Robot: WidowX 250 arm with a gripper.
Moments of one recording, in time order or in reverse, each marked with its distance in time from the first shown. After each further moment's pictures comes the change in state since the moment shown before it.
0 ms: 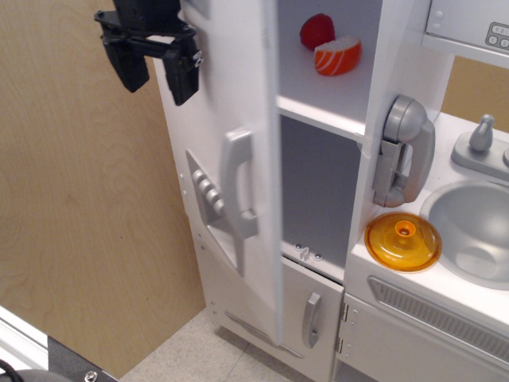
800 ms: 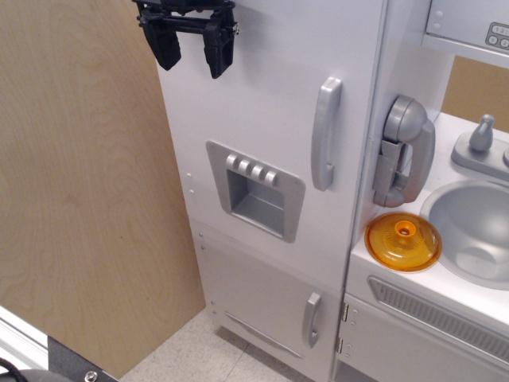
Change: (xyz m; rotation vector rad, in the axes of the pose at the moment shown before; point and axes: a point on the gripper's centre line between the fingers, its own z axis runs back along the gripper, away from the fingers) arm 0.041 -0.002 -0.004 -0.004 0.003 0.084
